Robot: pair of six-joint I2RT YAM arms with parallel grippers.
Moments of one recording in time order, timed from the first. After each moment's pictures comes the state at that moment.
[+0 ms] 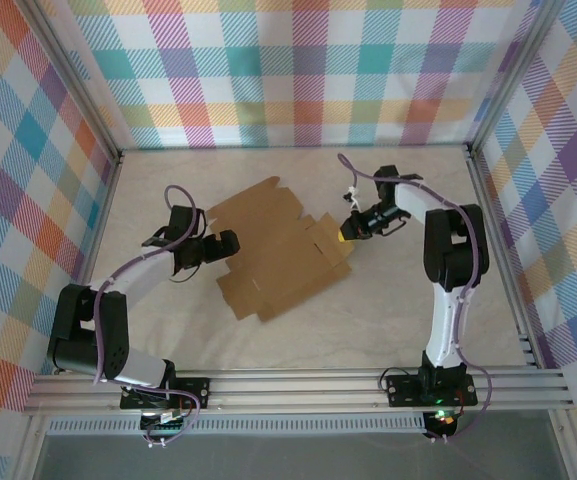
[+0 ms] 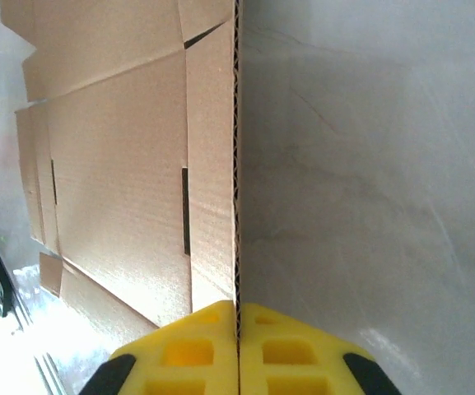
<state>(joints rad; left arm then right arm) -0.20 1.44 0.82 -0.32 0.14 -0.47 0.18 2.11 1.57 -0.95 -0.74 -0.28</state>
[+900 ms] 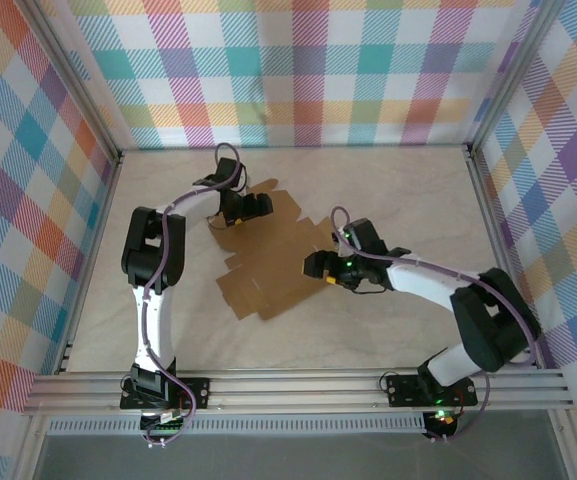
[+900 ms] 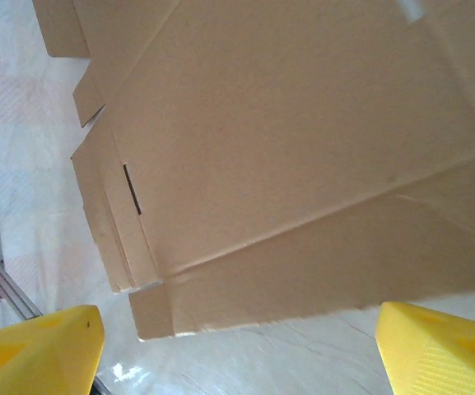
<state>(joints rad) -0.28 2.16 1.60 -0.48 0.26 -0.47 0.57 1.53 0.76 -0.13 -0.46 0.76</state>
